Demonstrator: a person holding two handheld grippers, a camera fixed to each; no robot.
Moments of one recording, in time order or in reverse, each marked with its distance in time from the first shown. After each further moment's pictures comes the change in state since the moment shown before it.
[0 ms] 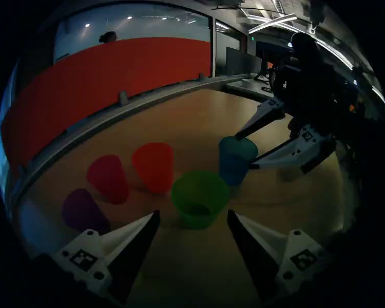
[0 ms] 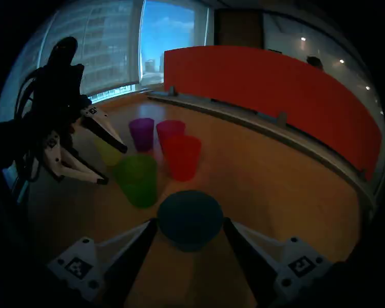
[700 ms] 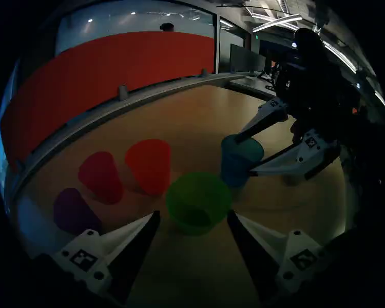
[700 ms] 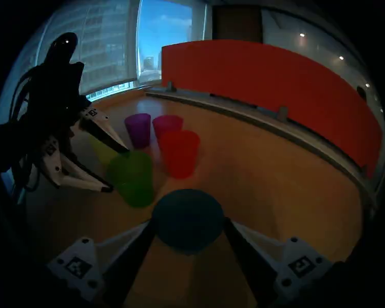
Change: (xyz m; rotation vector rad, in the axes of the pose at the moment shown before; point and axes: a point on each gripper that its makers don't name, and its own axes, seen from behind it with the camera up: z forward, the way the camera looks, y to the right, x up) left arm 0.000 0.003 0.022 0.005 -0.022 -0.027; right arm -0.006 0.002 0.014 -0.002 -0.025 0.012
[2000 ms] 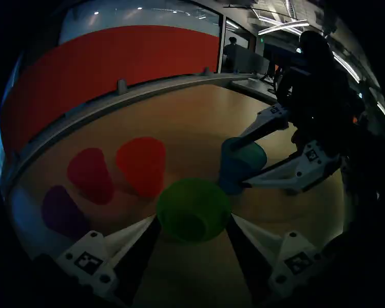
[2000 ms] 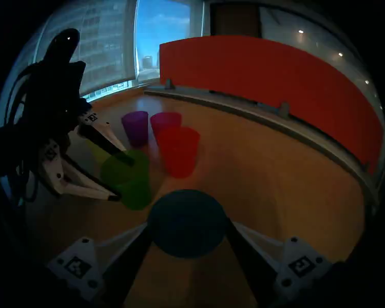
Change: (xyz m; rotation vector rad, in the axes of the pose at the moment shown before) left arm 0.004 0.007 0.020 -0.018 -0.007 -0.060; right arm -0.002 0.000 0.012 0.004 -0.010 0.015
